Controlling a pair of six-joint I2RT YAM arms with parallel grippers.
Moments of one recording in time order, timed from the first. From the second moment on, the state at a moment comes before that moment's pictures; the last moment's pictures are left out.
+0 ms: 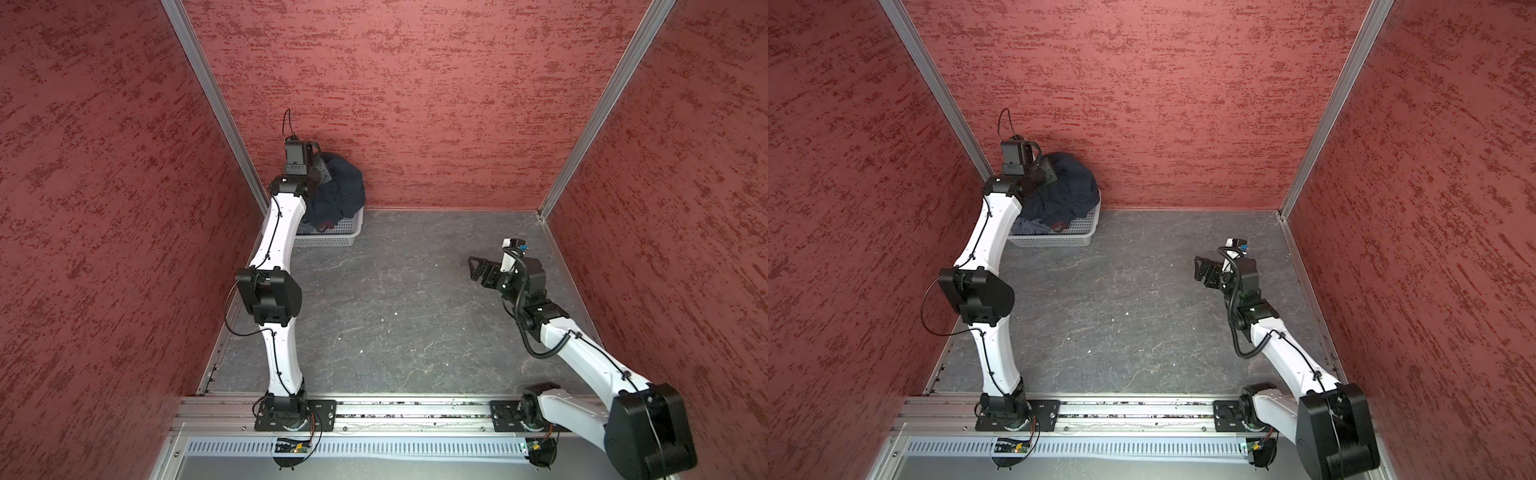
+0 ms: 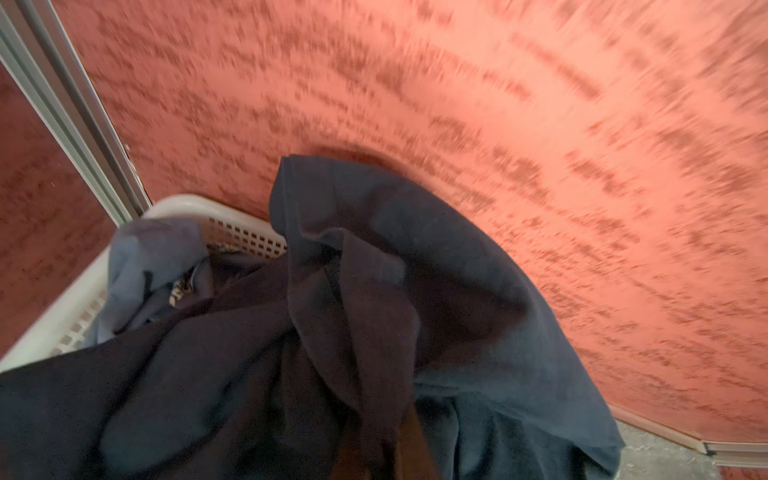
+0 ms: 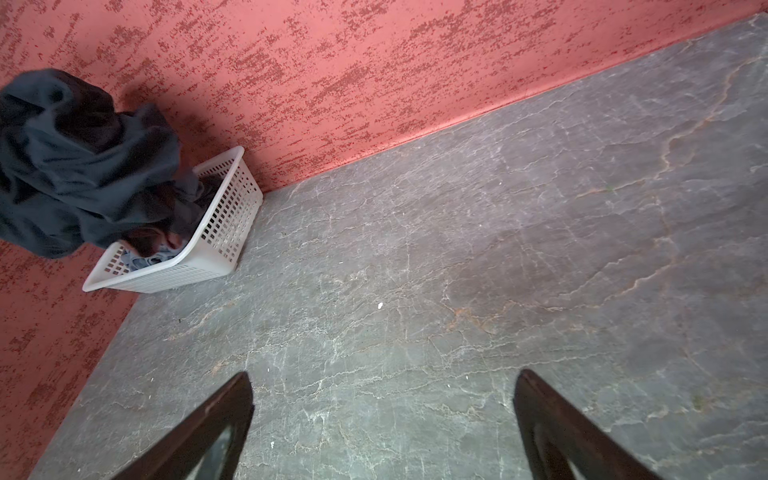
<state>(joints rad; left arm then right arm) -0.05 2.08 2.30 -0.67 -0.08 -0.44 0.22 1.11 0.61 0.12 -0.10 0.48</state>
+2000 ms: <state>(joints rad) -0.67 1.97 1.76 -0.62 0.11 -0.52 0.28 1.13 0.56 0.01 -0.15 0.69</state>
